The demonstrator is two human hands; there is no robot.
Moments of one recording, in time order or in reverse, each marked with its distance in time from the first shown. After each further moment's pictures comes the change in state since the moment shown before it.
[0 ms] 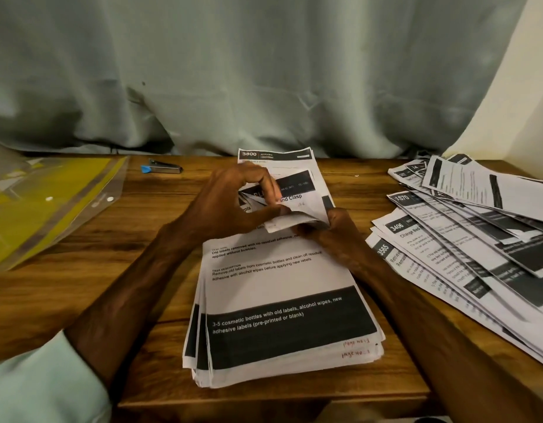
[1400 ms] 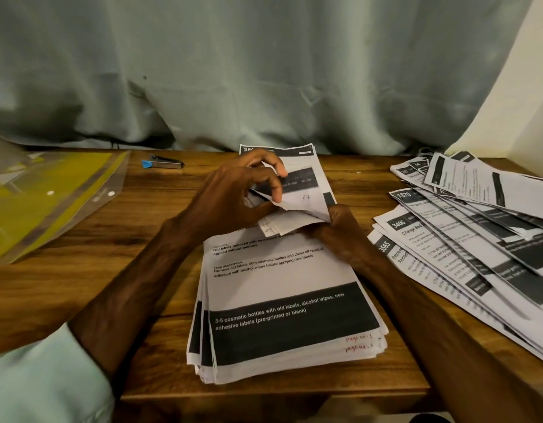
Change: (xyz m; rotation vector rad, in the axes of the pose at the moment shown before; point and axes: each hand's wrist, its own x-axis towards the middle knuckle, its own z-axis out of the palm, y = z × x) left_hand 0.000 -0.004 0.001 0.076 -0.003 0.064; right_hand 0.003 0.004 -0.003 -0.094 -0.007 -0.006
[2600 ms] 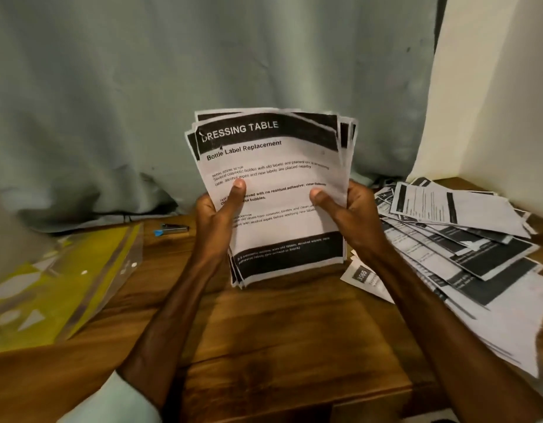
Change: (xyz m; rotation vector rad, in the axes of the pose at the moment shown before) left_hand 0.051 0.084 -0.052 -0.947 0.588 -0.697; right_hand -0.022 -0.122 -0.063 0.281 0.341 -0.201
